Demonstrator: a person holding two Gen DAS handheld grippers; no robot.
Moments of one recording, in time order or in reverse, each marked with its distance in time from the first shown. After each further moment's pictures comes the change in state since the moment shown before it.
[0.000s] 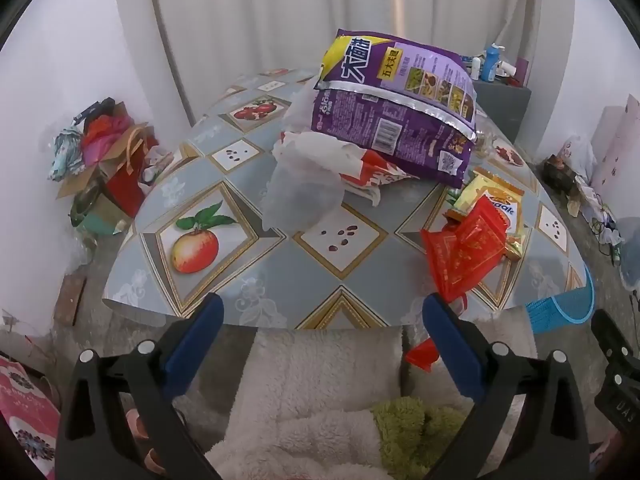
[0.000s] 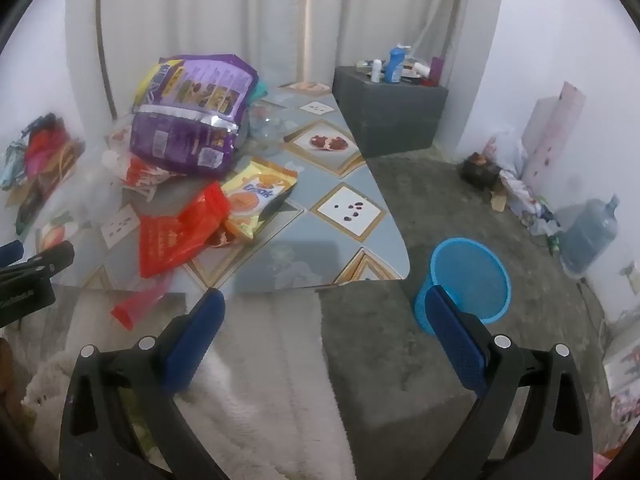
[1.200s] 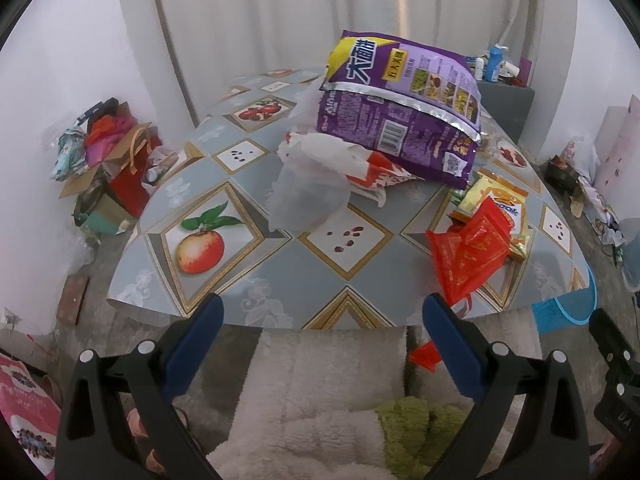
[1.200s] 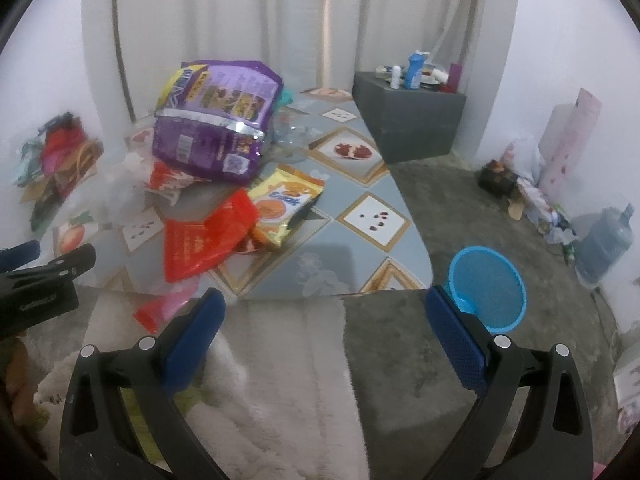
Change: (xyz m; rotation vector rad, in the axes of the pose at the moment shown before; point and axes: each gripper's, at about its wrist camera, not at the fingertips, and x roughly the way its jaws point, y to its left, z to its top) left arm -0.001 0.005 0.001 -0.007 -0.001 0.015; right arm 0.000 0.020 0.017 -0.026 -0.015 0.080
